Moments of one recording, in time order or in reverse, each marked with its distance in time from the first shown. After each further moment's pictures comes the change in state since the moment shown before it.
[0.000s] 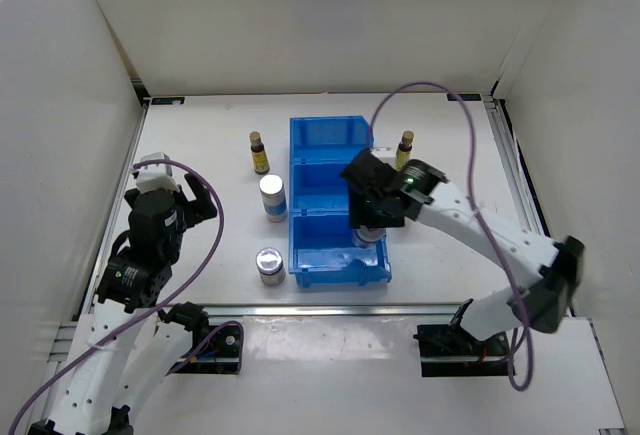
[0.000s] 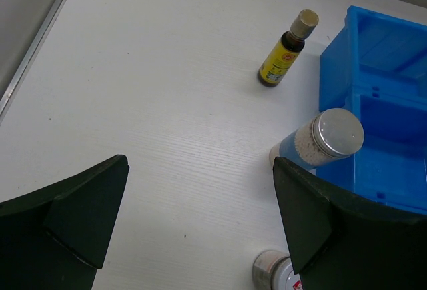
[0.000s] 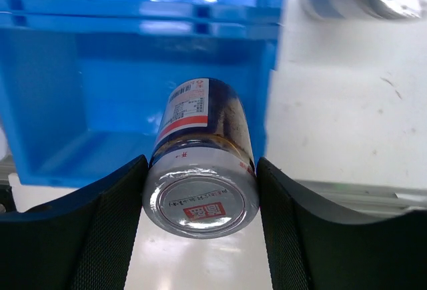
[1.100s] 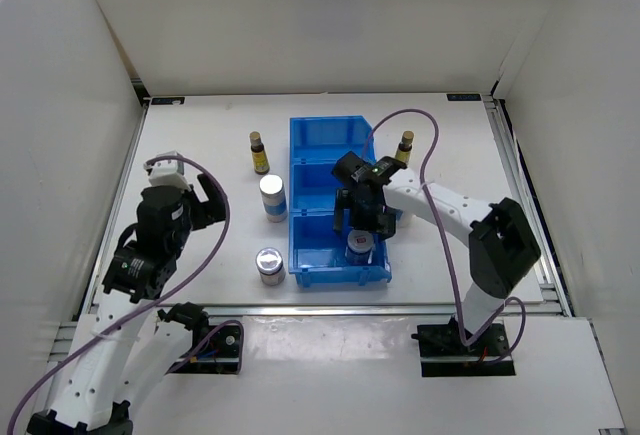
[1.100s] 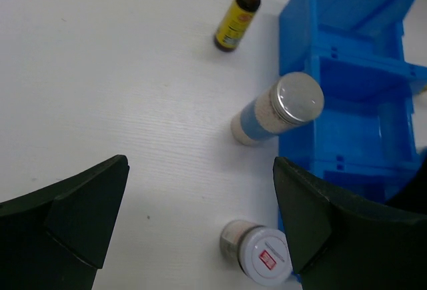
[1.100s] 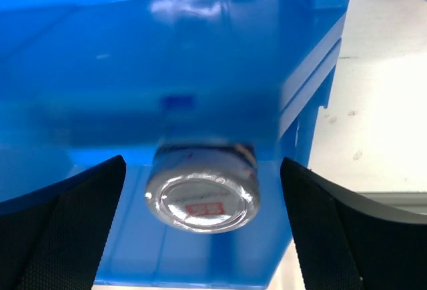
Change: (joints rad) left arm 0.000 0.035 -0.017 0.000 0.128 -0.053; right arm -0.129 0.337 -0.058 0.159 -0.245 0.046
